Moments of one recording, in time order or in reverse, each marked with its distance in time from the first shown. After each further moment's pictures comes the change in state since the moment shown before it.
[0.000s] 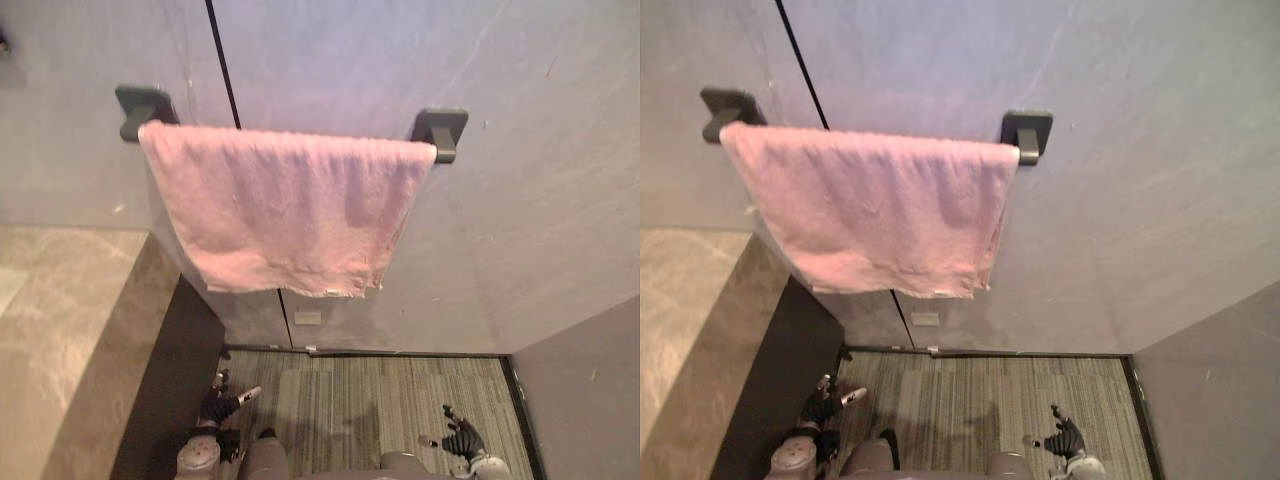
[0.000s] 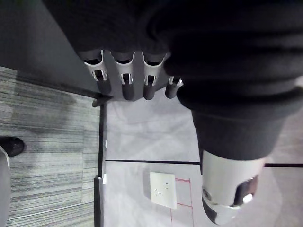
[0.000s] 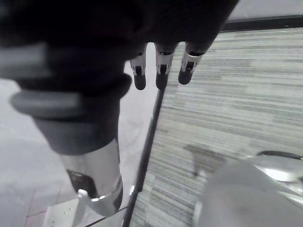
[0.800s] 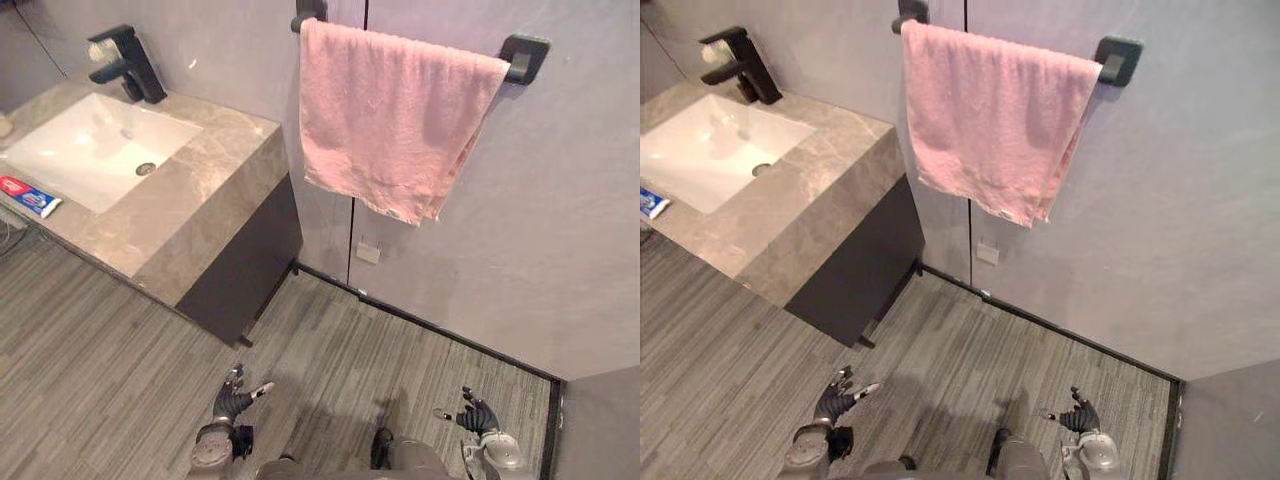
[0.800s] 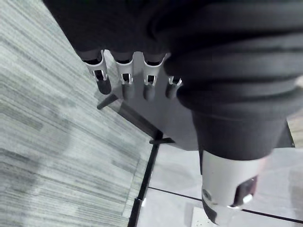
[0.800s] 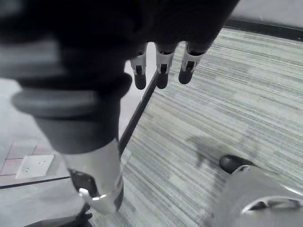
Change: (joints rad) left arm 0.037 0.000 -0.050 -0.017 -0.025 0.018 -0.016; right arm -0.097 0.002 -0.098 0.144 0.046 0.029 -0.038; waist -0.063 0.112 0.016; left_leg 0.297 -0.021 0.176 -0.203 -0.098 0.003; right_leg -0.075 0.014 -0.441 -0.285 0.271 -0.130
